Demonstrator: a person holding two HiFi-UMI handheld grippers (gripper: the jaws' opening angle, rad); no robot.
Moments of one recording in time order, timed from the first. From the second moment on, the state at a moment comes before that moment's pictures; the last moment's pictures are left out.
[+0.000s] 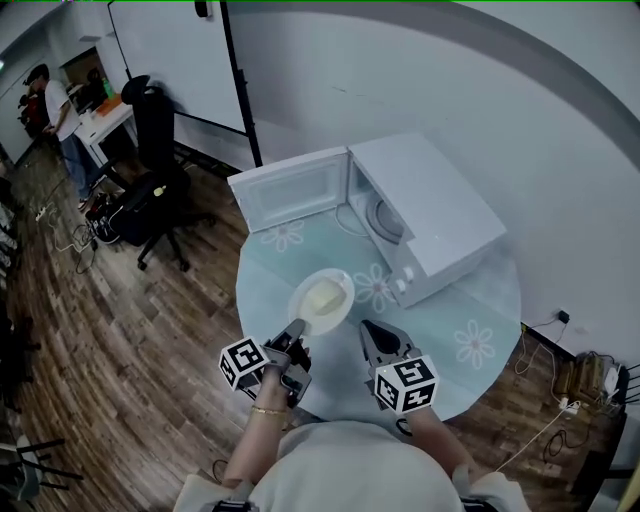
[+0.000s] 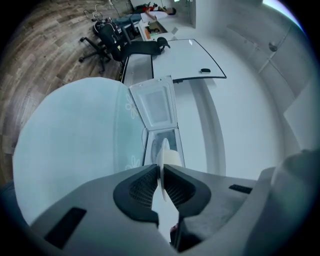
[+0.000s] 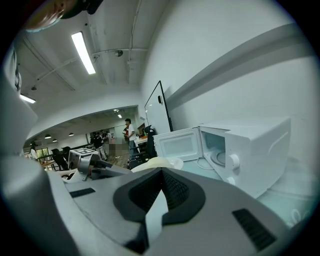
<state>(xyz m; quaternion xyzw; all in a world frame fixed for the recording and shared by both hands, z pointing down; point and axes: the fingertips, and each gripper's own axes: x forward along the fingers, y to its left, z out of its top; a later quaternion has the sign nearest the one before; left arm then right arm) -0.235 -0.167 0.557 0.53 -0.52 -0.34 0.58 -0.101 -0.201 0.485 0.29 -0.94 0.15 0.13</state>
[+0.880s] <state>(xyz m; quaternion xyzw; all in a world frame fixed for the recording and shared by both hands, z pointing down) -0.242 -0.321 0.598 0.55 -0.46 -0.29 0.63 -0.116 -0.277 0.520 0.35 -0.91 0.17 0.15</state>
